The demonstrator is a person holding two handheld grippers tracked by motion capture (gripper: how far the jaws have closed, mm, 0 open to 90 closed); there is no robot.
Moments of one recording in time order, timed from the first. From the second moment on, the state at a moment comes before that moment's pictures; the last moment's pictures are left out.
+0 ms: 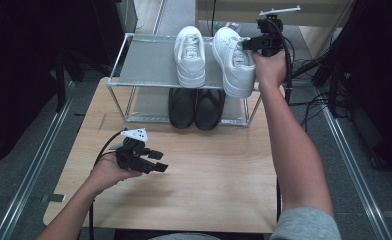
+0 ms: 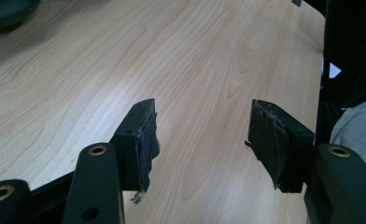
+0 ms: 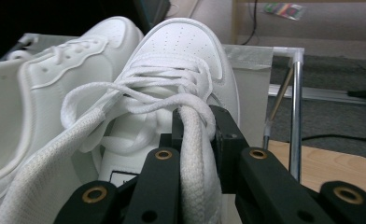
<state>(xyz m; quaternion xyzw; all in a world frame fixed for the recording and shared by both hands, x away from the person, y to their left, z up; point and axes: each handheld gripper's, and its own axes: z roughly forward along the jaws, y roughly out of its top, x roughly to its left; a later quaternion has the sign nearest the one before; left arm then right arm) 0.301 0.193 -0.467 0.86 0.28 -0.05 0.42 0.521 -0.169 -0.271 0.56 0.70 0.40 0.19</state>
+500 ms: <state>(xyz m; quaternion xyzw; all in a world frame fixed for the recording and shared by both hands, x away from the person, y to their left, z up) 0.294 0.193 -0.467 0.86 0.28 -0.05 0.42 0.553 -0.133 -0.282 0.59 0.68 0.37 0.21</state>
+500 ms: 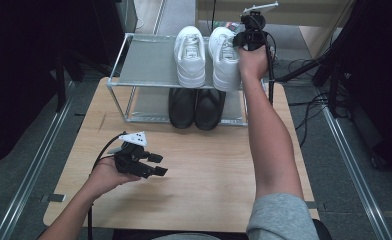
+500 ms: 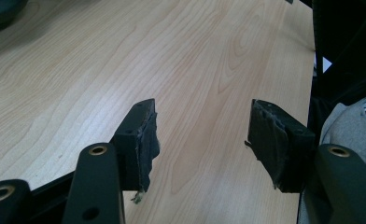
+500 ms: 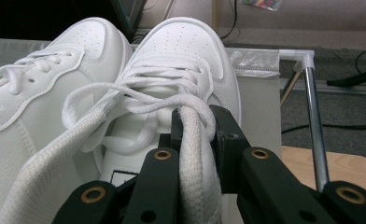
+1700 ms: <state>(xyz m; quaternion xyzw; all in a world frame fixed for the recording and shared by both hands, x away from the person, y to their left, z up) 0.310 0.171 -0.468 0.88 0.24 -0.07 0.40 0.549 -0.122 -0.281 0.58 0.68 0.41 0.19</state>
